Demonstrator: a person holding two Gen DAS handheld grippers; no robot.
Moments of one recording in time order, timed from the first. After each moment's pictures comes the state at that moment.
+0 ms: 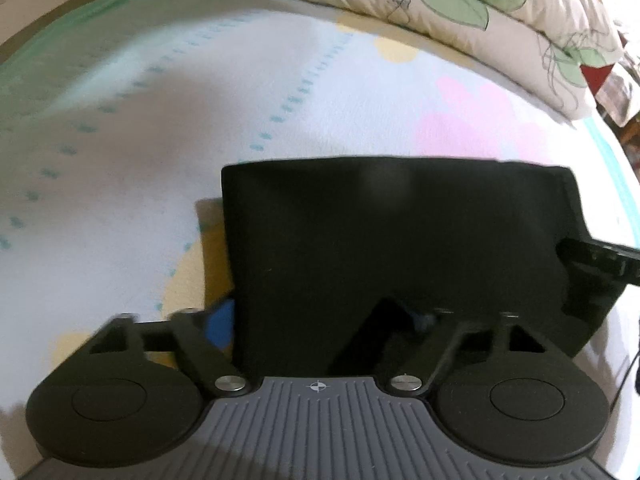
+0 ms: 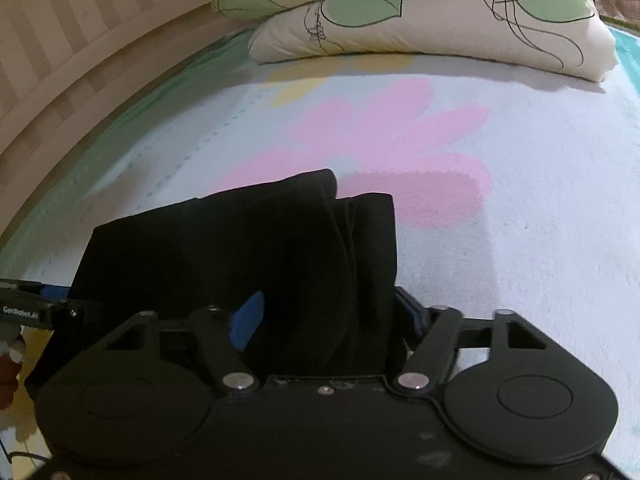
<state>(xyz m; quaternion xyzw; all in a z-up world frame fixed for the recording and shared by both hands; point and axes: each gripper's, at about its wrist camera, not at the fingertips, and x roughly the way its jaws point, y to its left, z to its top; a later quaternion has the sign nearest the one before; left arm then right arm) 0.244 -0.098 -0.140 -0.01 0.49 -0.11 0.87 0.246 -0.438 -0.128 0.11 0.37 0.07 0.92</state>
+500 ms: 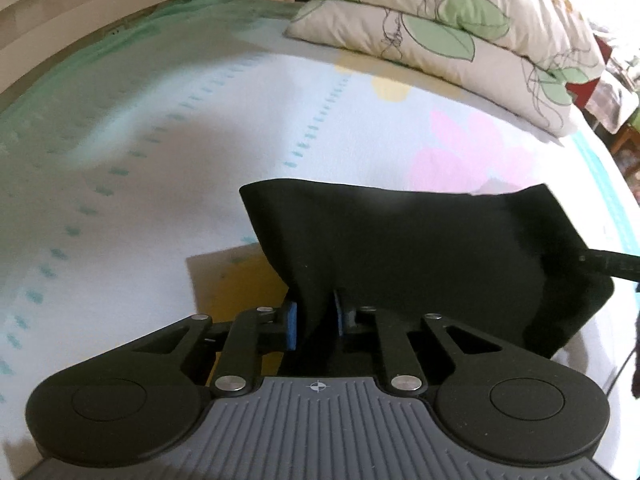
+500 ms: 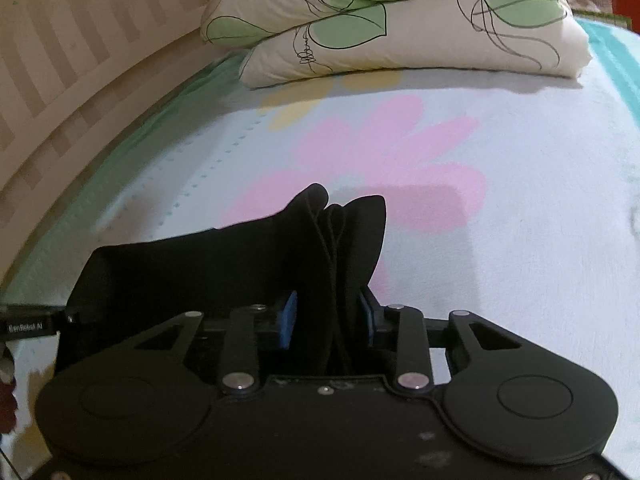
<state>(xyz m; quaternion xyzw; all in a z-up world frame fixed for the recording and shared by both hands) 0.230 -0.082 -0.105 0.00 0.45 -0.11 0.89 0.231 -0.420 -0.110 0.17 0.36 0.05 0.92</state>
